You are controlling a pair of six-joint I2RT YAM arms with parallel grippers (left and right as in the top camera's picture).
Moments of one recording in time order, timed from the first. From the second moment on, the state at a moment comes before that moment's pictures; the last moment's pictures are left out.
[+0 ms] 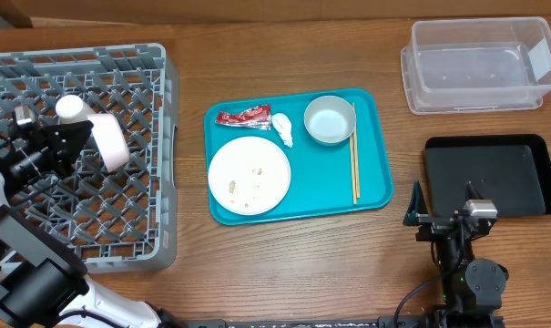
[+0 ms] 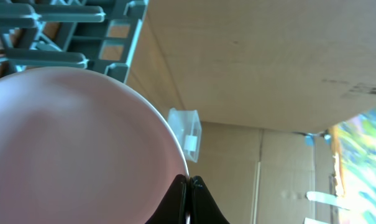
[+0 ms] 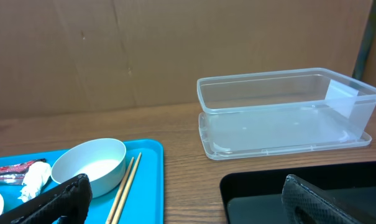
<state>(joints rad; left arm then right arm) 0.79 1.91 1.43 -1.02 1.38 -0.08 -0.02 0.01 0.02 -0.04 -0.02 0.09</state>
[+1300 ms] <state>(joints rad) 0.99 1.90 1.49 -1.09 1.05 -0.18 -0.02 0.01 0.02 -0.04 -0.02 0.09</state>
